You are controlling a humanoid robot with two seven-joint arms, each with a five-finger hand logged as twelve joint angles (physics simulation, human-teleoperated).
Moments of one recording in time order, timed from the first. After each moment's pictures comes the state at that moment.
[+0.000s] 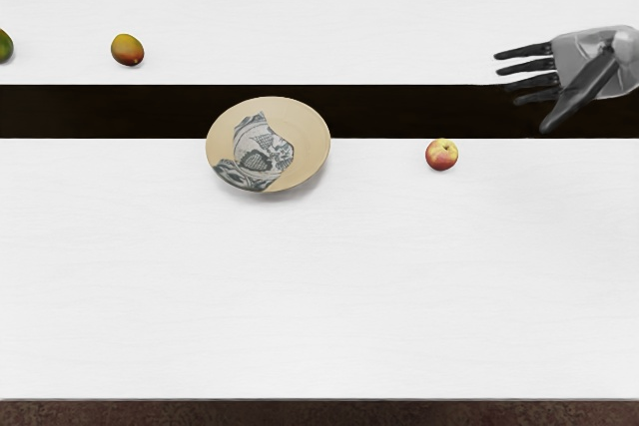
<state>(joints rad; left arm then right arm) 0.03 0.00 0.06 -0.12 0.00 -0.09 0.11 1.31 -0.86 0.22 0.97 0.07 0.61 -0.61</state>
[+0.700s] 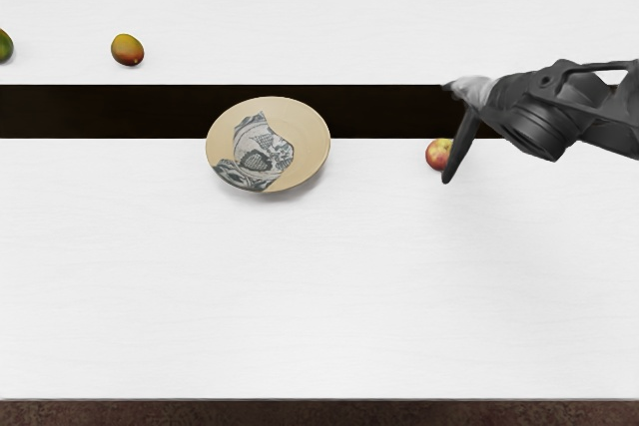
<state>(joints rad) 0.03 0.00 0.06 -0.12 0.00 -0.09 0.12 1.56 -0.48 -0.33 1.31 -0.30 -0.30 -0.61</state>
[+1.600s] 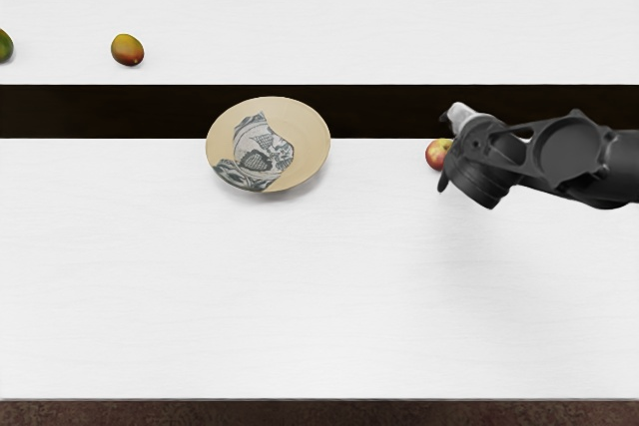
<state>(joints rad) 0.03 0.00 0.06 -0.12 0.00 -0.09 0.12 1.46 -0.25 -0.46 1.13 -0.32 -0.53 -0.61</state>
